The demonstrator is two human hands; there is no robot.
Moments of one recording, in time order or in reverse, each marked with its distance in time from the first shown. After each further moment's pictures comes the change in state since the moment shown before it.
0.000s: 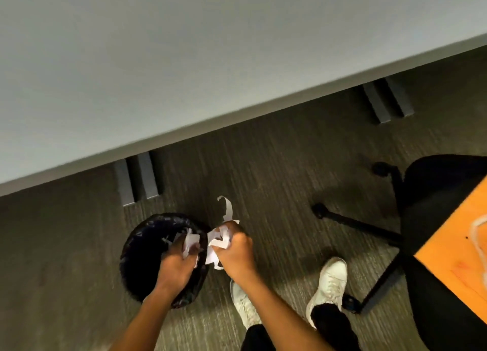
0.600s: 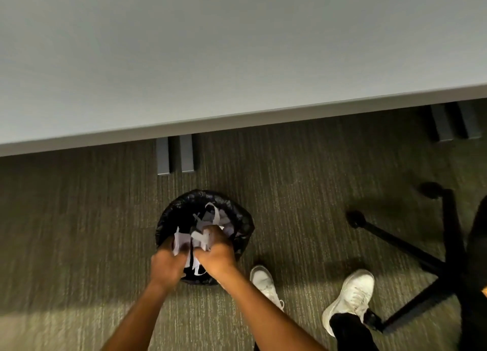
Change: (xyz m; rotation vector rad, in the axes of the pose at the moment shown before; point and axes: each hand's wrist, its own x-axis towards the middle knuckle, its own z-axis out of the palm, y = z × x) left_hand 0.008 -0.129 -0.079 -0.141 0.134 -0.315; right_hand -0.018 -0.004 0.169 -0.165 -0.370 0.161
